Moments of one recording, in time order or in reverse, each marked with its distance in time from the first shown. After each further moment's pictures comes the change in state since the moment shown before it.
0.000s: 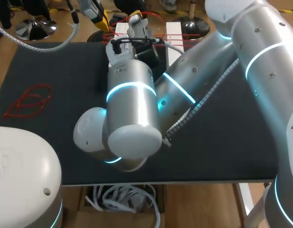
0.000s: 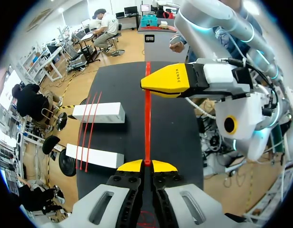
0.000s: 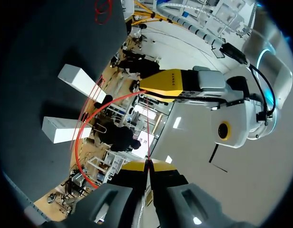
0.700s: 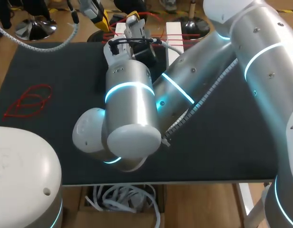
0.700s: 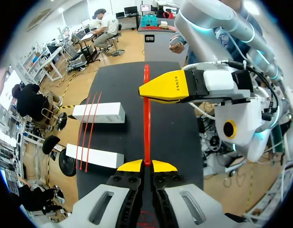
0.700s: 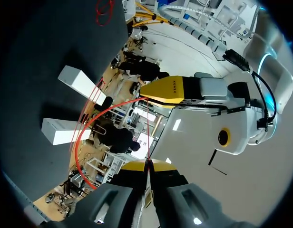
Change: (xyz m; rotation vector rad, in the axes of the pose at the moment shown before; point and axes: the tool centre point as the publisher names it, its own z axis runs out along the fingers) left arm 0.000 0.000 0.000 0.000 0.000 0.000; right arm -0.001 0.008 0.003 -0.018 -0.002 -0.013
